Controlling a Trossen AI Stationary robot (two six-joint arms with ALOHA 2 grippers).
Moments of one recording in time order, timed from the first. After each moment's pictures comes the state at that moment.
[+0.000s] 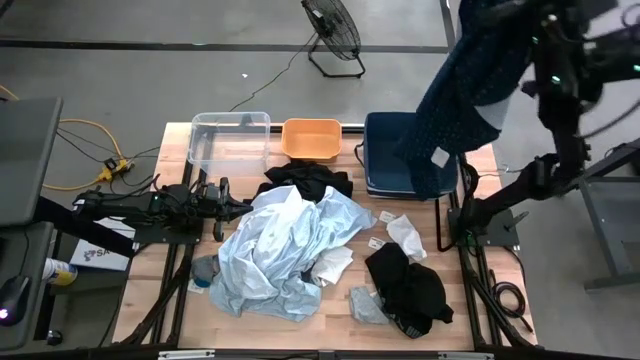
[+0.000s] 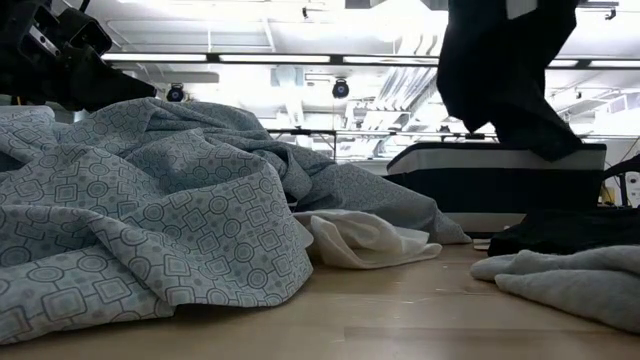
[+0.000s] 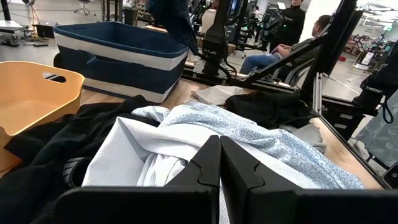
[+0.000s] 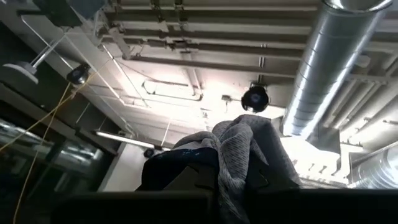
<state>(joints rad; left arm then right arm) -0.07 0.02 0.07 -0.11 -0.12 -0.21 -0.35 1.46 2.36 0.10 0.45 -0.97</state>
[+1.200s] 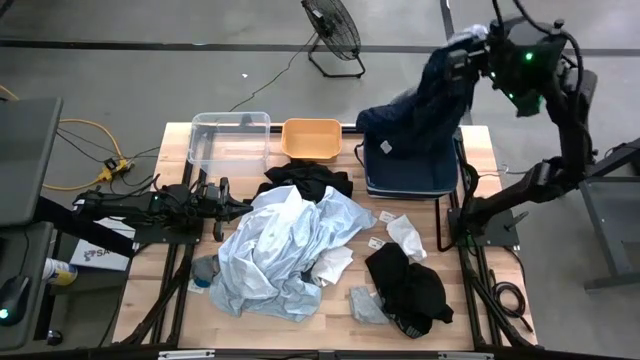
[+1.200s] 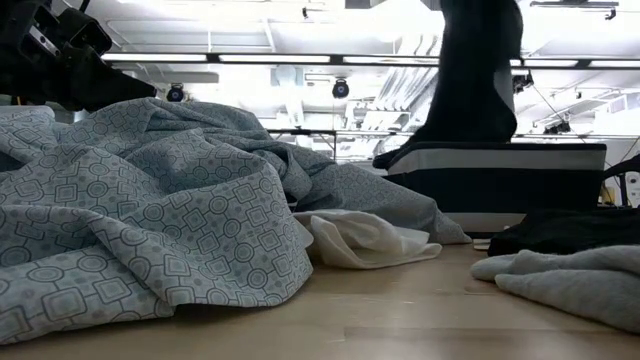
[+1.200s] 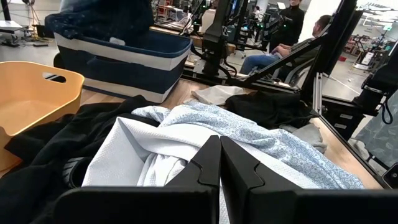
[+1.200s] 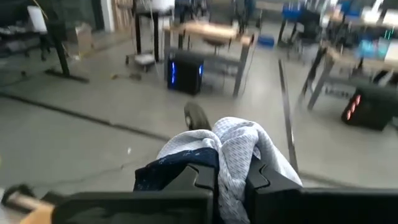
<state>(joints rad) -0.07 0.02 0.07 -0.11 -0.12 -0.21 -0.51 1.42 2.36 -1.27 0.78 0.19</state>
